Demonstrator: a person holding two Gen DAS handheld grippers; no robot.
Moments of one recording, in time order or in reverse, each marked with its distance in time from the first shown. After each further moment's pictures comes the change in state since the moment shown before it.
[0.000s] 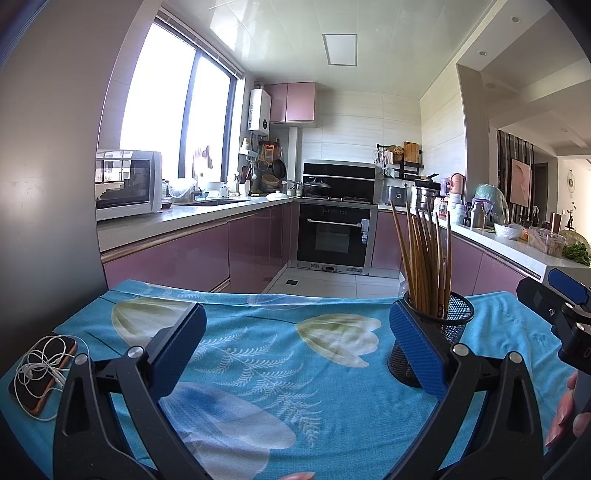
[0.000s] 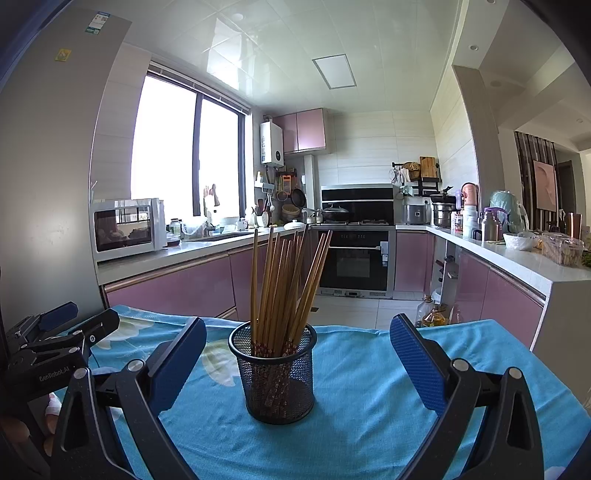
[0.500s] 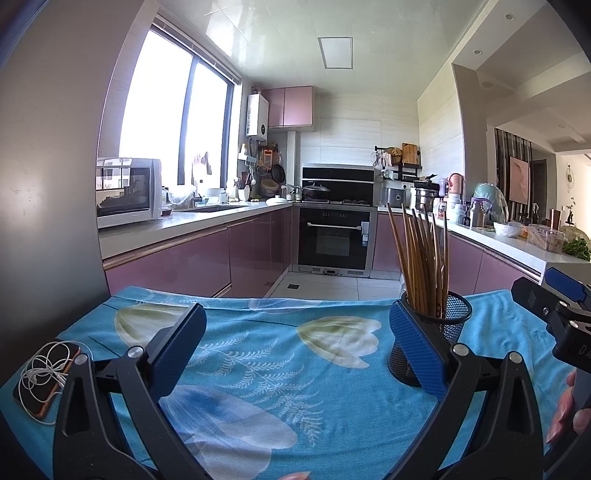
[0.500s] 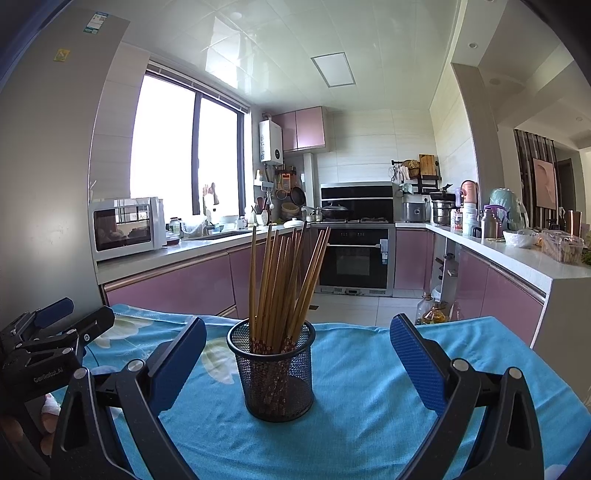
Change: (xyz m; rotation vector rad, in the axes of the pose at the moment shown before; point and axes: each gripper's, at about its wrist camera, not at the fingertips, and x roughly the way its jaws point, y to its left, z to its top) left arm -0.007 -0.003 0.001 0.025 -0.021 0.004; right arm 0.002 -0.002 -0.003 0.004 0.010 0.001
